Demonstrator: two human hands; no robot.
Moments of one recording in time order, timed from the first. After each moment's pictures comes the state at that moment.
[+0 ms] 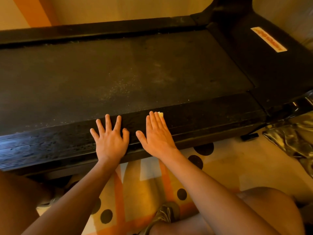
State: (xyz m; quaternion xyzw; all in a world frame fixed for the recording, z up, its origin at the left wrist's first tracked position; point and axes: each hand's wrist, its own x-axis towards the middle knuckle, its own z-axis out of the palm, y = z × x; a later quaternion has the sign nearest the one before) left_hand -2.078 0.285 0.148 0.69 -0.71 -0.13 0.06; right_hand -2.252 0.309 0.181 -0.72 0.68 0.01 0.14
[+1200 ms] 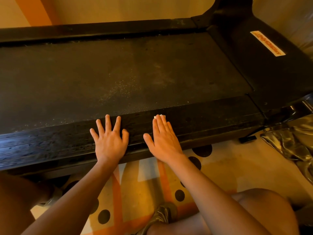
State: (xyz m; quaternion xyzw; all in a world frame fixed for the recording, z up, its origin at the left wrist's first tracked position) left_hand -2.077 0.286 0.148 0.68 -0.72 -0.13 0.07; right_hand -2.273 0.325 0.181 -0.70 0.70 -0.01 0.16
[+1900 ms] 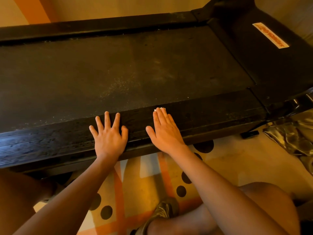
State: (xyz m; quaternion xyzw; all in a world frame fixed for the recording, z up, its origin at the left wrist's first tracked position) left_hand -2.076 0.286 0.146 0.68 -0.72 -0.13 0.06; right_hand -2.286 0.310 0.172 -0.71 0.69 0.00 0.13
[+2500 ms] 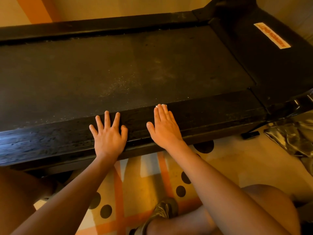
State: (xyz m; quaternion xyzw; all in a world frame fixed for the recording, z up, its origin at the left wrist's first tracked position) left_hand -2.077 0.286 0.148 0.68 -0.72 -0.13 0.06; right_hand -2.286 0.298 0.177 -0.70 0.71 0.01 0.12
